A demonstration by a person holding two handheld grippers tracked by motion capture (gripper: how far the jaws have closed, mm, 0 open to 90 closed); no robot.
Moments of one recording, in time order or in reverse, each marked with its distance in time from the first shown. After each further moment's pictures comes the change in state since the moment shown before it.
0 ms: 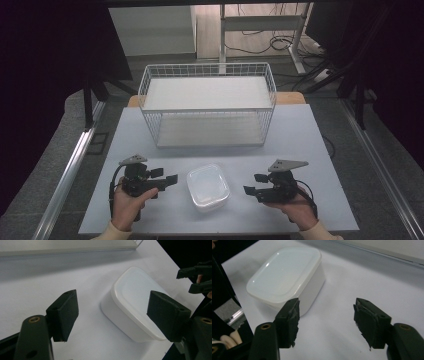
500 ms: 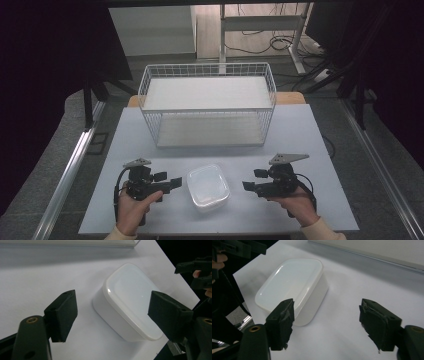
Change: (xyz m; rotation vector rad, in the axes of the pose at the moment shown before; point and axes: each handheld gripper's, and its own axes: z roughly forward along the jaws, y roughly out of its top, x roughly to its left) left arm -0.013 -0.006 0.007 0.013 -0.003 -0.053; right arm -0.005 0.015 -0.001 -0.001 0.048 0.037
